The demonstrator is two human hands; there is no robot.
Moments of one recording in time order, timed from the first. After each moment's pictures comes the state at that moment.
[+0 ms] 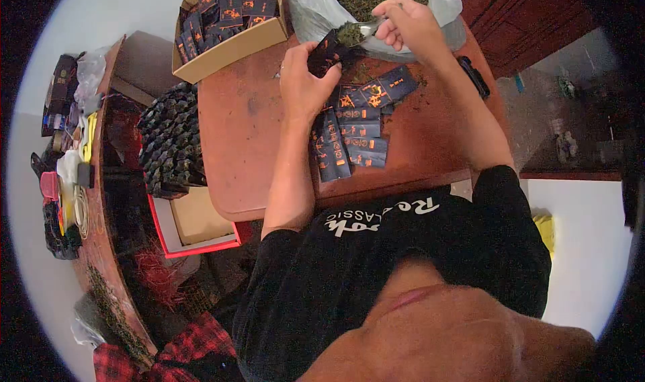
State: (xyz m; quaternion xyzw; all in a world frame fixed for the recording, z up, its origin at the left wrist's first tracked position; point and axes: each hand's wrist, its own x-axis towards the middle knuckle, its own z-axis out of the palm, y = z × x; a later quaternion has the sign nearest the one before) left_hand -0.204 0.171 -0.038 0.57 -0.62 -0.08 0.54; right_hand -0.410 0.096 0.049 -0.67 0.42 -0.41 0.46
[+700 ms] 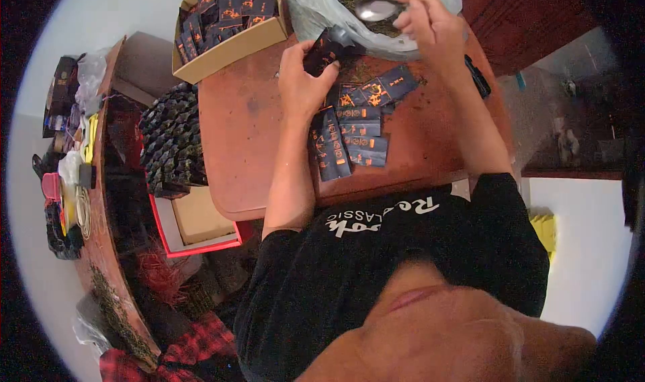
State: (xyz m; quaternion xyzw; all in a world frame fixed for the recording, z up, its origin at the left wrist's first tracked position) left_hand -0.202 0.172 -0.037 0.58 -0.60 -0.11 0.53; right_hand -0.422 0.118 0.055 -0.73 0.42 -0.51 0.18
